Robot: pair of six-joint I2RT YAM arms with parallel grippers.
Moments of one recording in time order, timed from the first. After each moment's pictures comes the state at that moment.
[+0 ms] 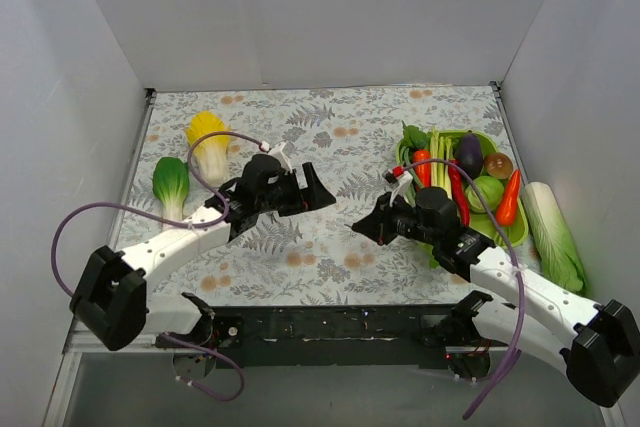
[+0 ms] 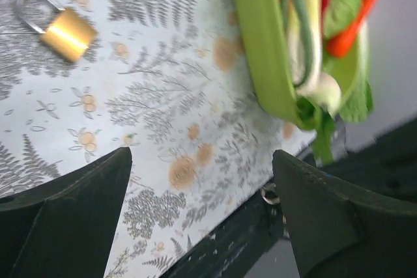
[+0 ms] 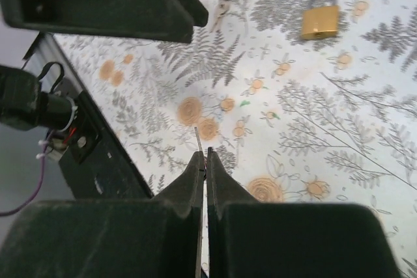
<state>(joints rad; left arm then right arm) -0.66 1.22 0.78 -0.04 0.28 -0.76 0.71 0.92 0.51 0.05 -0.38 0.44</state>
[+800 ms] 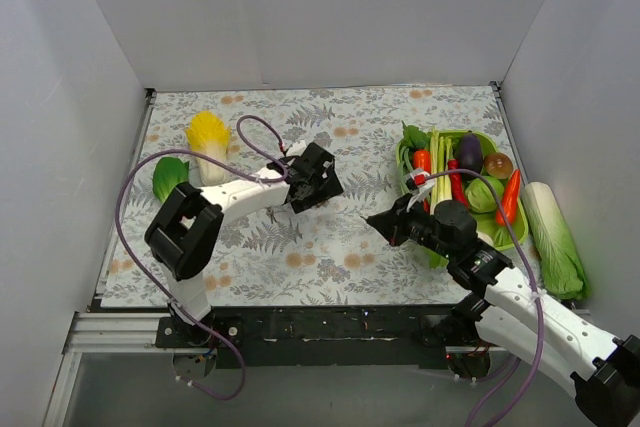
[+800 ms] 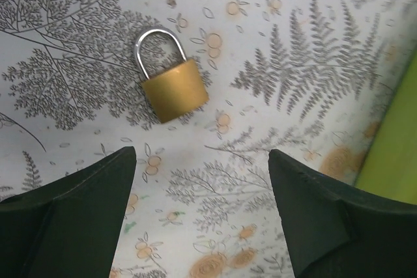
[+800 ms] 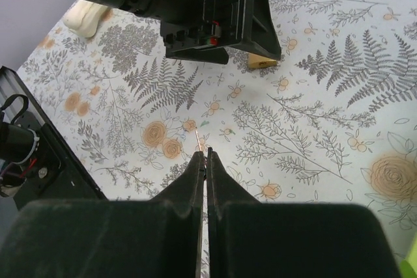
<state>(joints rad) -0.74 1.83 1.24 -0.43 -0.22 -1.05 0.69 0.70 0.41 0.03 -0.20 0.40</state>
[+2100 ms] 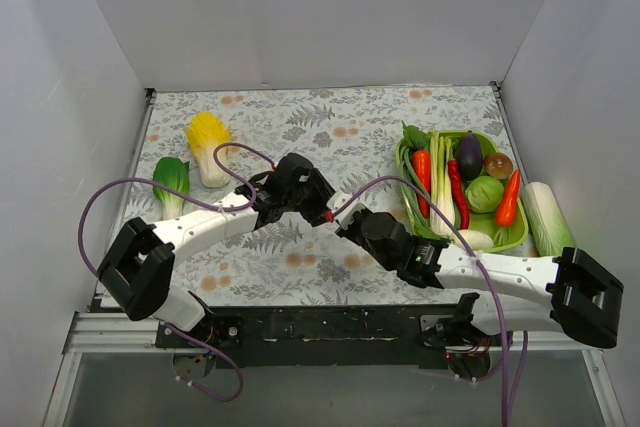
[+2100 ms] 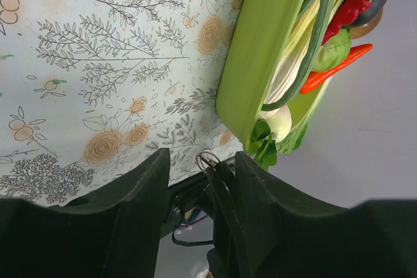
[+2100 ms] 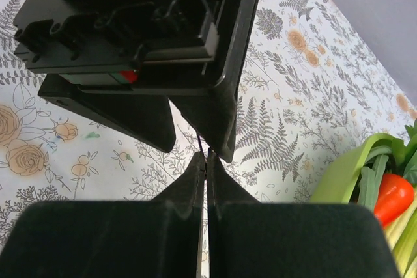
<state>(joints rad) -0.77 1.48 0.96 -0.21 0.17 -1.34 1.14 1.15 0.57 0.23 0.47 -0.28</state>
